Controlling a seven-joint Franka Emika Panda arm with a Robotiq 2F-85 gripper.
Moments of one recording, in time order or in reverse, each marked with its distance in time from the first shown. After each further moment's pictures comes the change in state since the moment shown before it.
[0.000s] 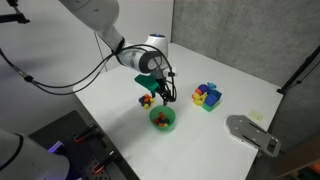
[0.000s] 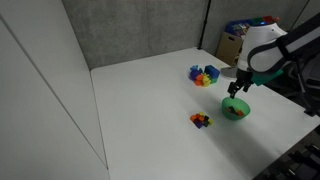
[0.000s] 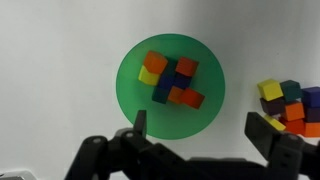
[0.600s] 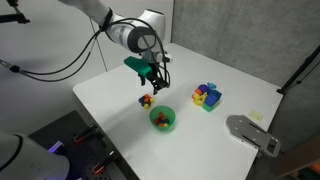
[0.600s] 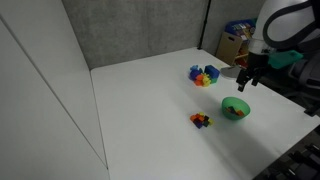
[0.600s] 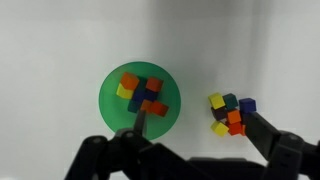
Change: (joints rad) arm -0.052 -0.239 0.083 -0.059 0.131 -0.241 -0.102
